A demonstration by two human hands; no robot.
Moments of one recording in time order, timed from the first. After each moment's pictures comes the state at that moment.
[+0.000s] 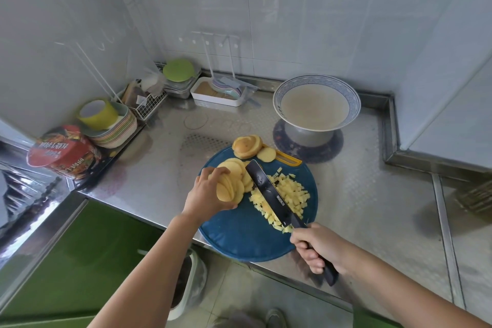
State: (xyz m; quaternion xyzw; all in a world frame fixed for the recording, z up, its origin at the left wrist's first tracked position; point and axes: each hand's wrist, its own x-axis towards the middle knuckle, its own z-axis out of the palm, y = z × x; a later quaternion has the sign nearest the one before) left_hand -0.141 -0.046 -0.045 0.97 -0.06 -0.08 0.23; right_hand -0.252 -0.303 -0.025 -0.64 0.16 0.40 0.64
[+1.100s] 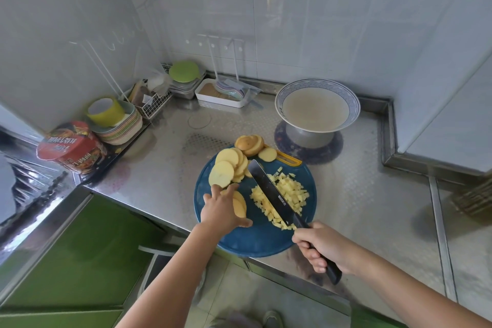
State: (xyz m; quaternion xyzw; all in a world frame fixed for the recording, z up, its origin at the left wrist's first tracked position) left_hand -0.184 -0.080 -0.036 0.97 0.00 -0.20 0.13; right_hand -0.262 -0.307 -0.010 -0.66 0.14 0.39 0.62
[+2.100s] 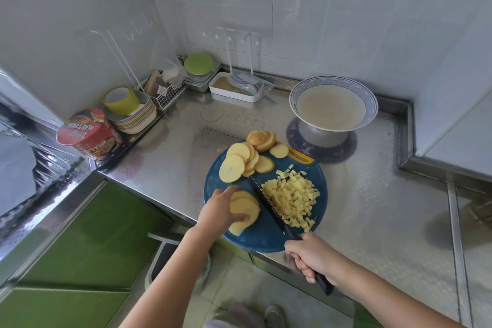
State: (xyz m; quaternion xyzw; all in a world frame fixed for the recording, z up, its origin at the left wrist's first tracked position) left_hand -0.197 -0.054 -0.036 0.94 0.02 -0.21 0.26; right_hand -0.274 -0.272 -0.032 -0.71 0.16 0.38 0.57
